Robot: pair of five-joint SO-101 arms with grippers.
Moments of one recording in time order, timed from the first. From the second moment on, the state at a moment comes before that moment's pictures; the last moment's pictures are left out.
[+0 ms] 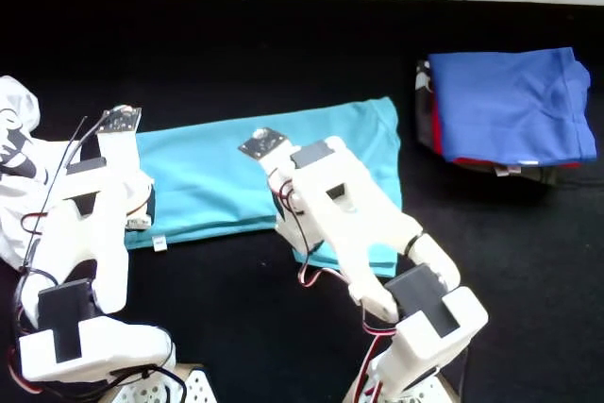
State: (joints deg) left arm -22.8 -2.2 41.6 48.6 -13.8; right arm -35.4 7.6 18.7 75.6 15.3
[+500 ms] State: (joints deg) left arm -22.8 -2.2 41.6 48.6 -13.8; right arm -36.2 7.9 18.8 75.1 15.3
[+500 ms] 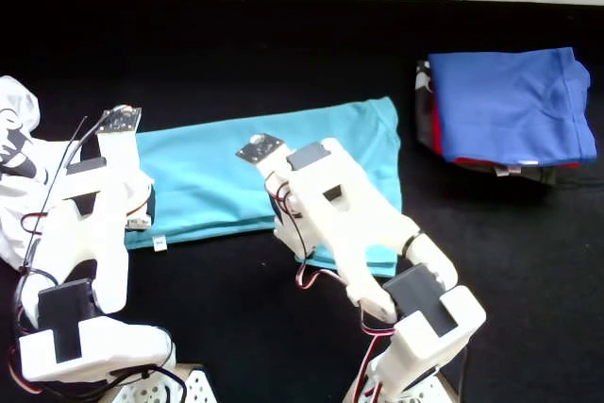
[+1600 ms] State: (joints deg) left arm -22.8 -2.2 41.6 48.6 -13.8; right arm -30.6 7.8 19.4 73.4 15.3
